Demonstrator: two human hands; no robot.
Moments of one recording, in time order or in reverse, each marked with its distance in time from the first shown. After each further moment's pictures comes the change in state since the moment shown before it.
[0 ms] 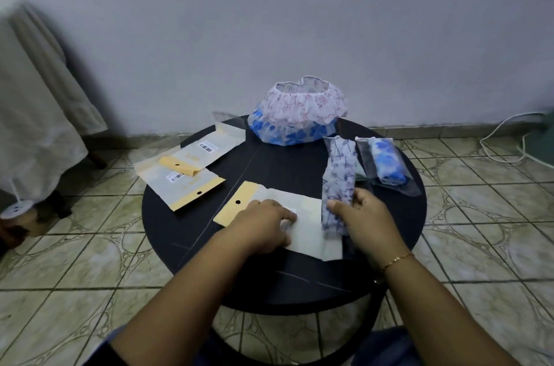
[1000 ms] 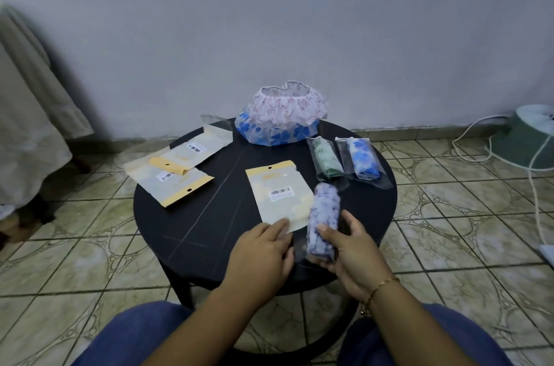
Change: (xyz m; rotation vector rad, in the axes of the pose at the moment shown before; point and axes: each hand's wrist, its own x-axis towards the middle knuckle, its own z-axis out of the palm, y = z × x) left_hand -0.058 0.024 0.058 0.111 0.452 0.241; right_hand -0.057 0.019 -0.007 0.485 -0.031 0.292
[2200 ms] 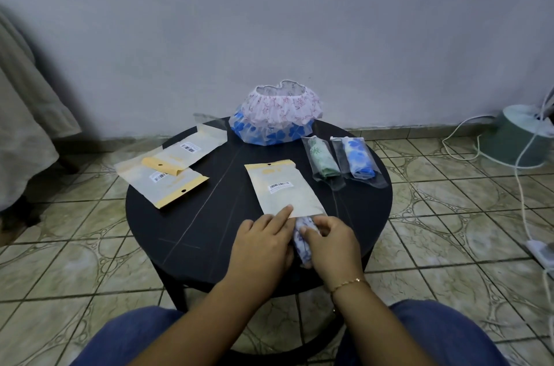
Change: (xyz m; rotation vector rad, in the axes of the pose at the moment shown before) left_hand 0.015 -0.001 0.006 0.106 0.226 0.064; right_hand -0.008 0.002 0.032 -0.715 0.256 -0.227
